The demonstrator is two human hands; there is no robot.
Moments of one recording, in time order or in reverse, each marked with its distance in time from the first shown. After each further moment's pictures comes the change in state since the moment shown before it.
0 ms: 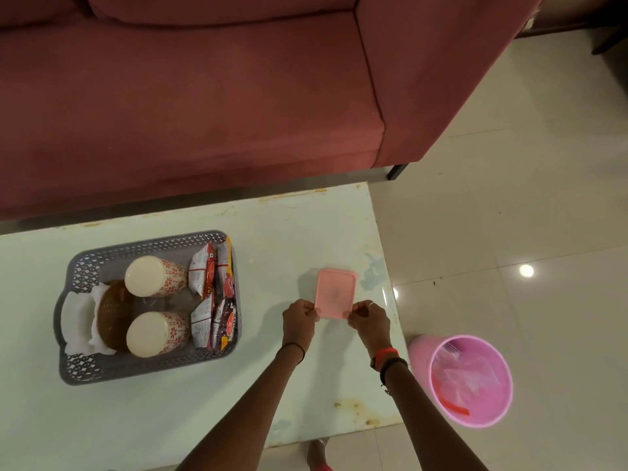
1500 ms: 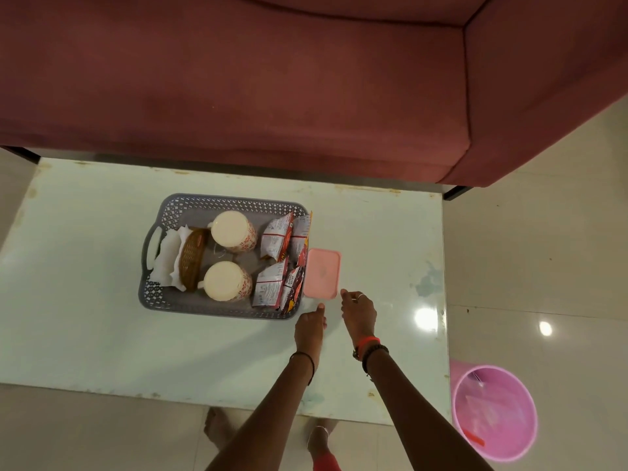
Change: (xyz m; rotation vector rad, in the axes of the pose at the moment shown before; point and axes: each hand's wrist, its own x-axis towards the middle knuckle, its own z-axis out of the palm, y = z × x) left_hand -0.038 -0.066 -0.060 -0.710 0.115 -0.390; right_hand -0.066 -0.035 0.119 -0.148 -0.058 -0.049
